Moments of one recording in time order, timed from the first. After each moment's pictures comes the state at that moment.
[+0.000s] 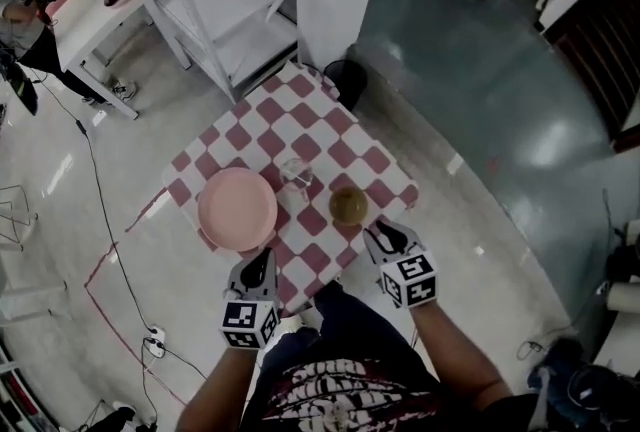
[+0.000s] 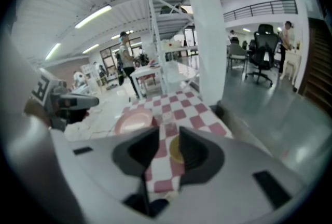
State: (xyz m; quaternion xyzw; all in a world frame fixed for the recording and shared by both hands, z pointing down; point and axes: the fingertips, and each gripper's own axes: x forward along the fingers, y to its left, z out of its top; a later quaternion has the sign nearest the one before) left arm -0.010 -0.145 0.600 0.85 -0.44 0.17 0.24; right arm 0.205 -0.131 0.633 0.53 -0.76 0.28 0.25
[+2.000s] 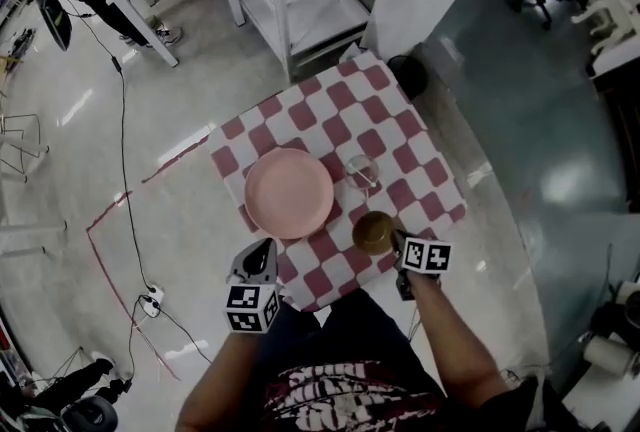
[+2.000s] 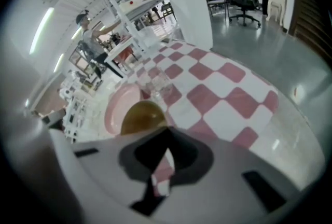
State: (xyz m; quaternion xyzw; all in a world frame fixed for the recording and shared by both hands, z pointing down) left arm -0.143 -0.167 0.669 0.77 -0.52 0.20 0.31; right arm 0.166 -0.149 0.790 0.50 -0.63 0.52 0.29
